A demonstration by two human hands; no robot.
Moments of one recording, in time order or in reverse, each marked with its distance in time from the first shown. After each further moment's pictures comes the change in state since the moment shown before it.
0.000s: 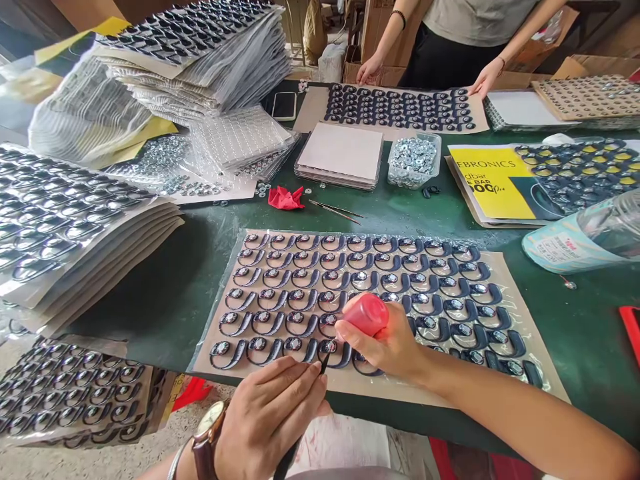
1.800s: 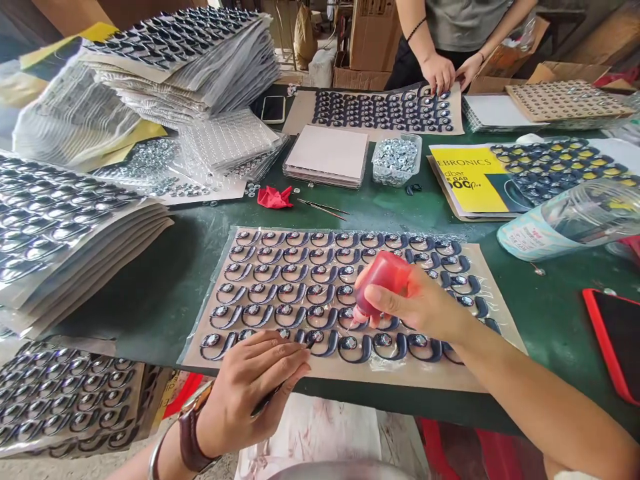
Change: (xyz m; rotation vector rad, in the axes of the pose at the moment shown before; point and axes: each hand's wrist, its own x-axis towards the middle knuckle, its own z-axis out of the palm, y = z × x) left_hand 0.007 -0.007 -0.001 -0.231 0.038 -0.209; right_hand 0.011 -0.033 -0.076 0.494 -0.263 0.287
